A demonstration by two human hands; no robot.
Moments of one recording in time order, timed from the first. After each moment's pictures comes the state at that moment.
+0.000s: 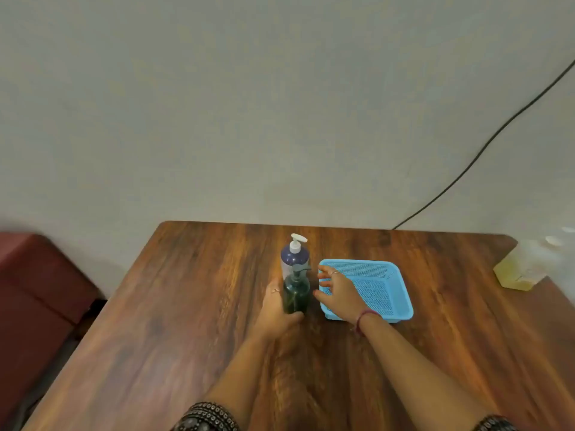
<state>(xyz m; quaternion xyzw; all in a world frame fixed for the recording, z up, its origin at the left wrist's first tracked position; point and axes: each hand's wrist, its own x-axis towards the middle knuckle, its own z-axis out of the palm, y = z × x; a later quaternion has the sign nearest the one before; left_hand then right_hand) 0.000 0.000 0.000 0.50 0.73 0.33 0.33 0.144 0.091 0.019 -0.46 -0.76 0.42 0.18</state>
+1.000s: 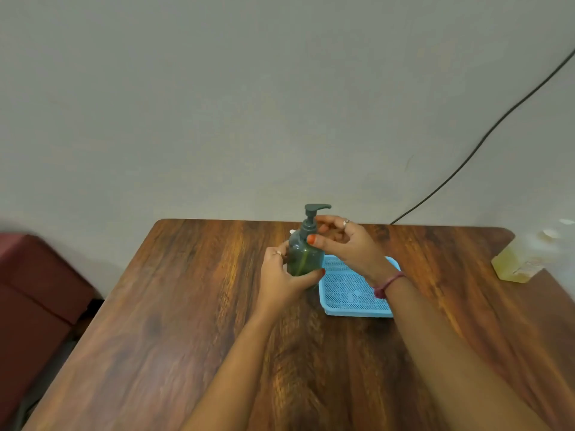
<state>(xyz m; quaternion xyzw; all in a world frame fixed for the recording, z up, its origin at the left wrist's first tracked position) 0.013 0.011 0.077 0.45 0.66 0.53 0.29 0.146 0.093 0.131 -0.31 -0.69 0.56 0.34</state>
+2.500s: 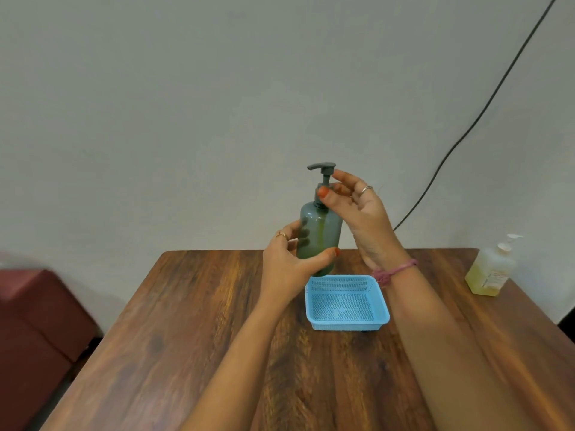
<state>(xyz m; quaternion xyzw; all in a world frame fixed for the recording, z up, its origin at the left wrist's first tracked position) 0.080 -0.035 0.194 0.47 0.62 0.58 0.24 0.193 0.035 0.254 -0.26 -0.60 0.56 0.52</state>
